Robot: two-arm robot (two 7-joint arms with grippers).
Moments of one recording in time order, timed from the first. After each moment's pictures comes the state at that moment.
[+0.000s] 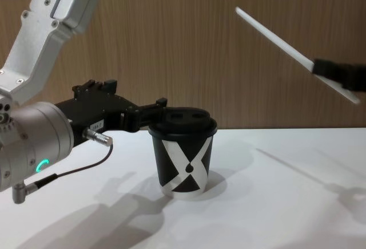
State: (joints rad) left arm -0.24 0.38 0.45 -1.63 -0.20 0.01 -0.01; right arm 0.21 0.49 -0.25 -1.60 0.62 0.07 0.46
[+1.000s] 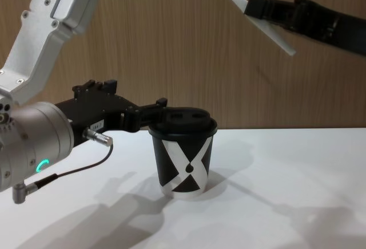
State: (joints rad) left arm -0.24 0.38 0.45 -1.63 -0.20 0.01 -0.01; right arm 0.21 0.42 -0.34 -1.72 0.73 0.06 0.55
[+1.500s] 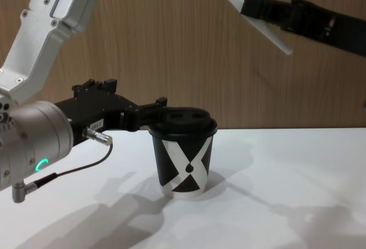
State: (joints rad) left arm -0.24 0.38 0.45 -1.63 -0.20 0.01 -0.01; right arm 0.24 0.44 -0.36 -1.69 0.73 0.04 0.58
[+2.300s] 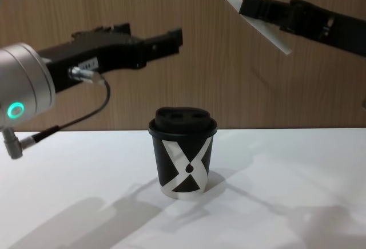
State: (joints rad) left arm -0.20 0.41 0.37 -1.74 -0.44 -0.08 -0.24; right arm 0.26 0.44 -0.37 -1.68 0.73 0.04 0.59
